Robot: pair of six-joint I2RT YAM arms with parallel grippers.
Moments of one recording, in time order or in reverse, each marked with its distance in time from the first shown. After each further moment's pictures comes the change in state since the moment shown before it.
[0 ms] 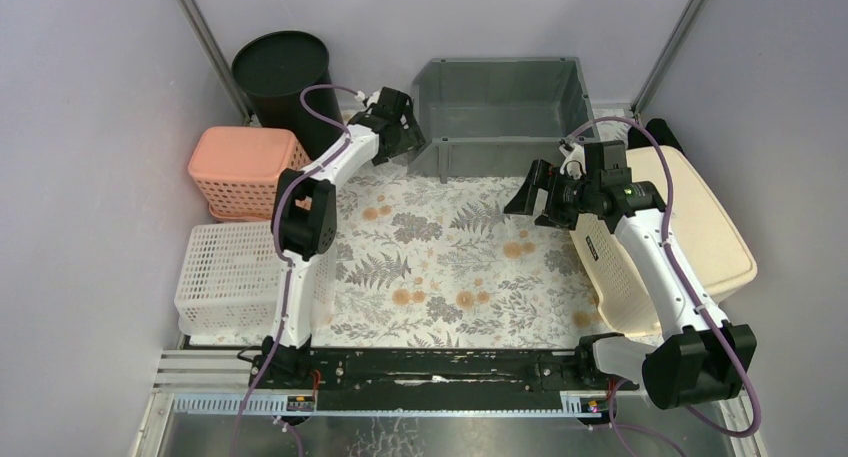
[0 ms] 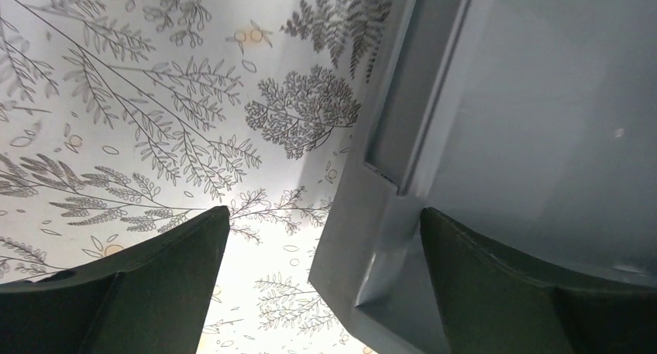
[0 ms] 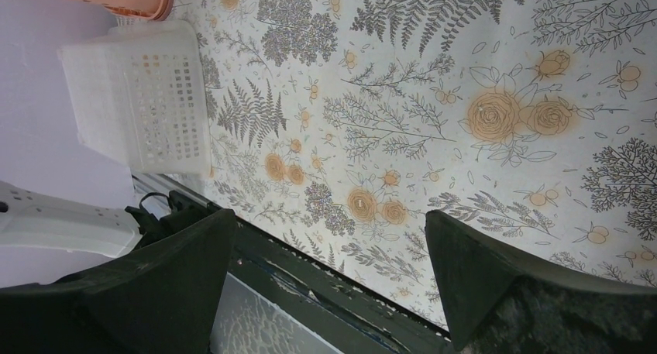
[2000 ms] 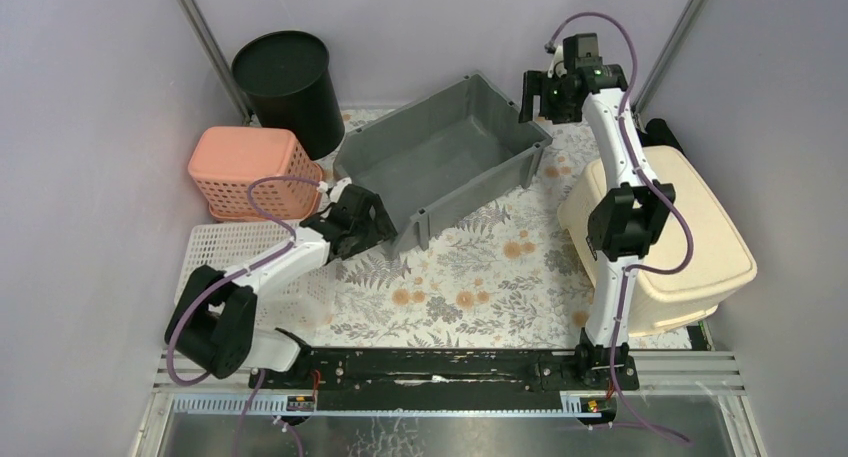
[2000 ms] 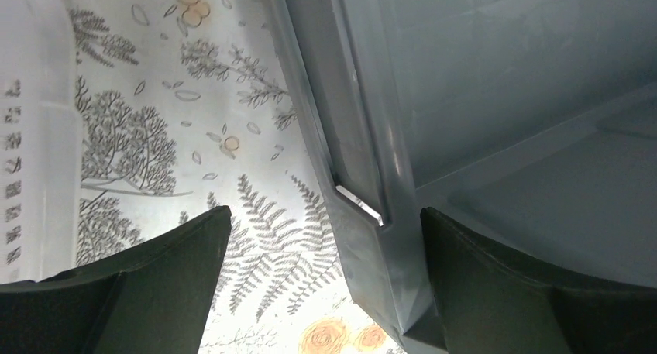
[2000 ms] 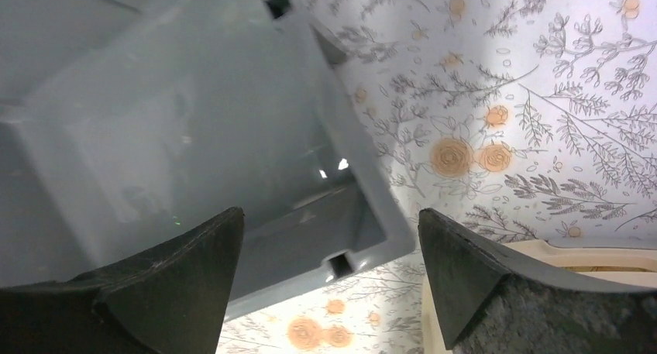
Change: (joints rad) left arm -0.148 -0.857 -1.182 0.250 0.000 -0.132; right arm -0.032 0.915 1.185 -0.236 0.363 -0.324
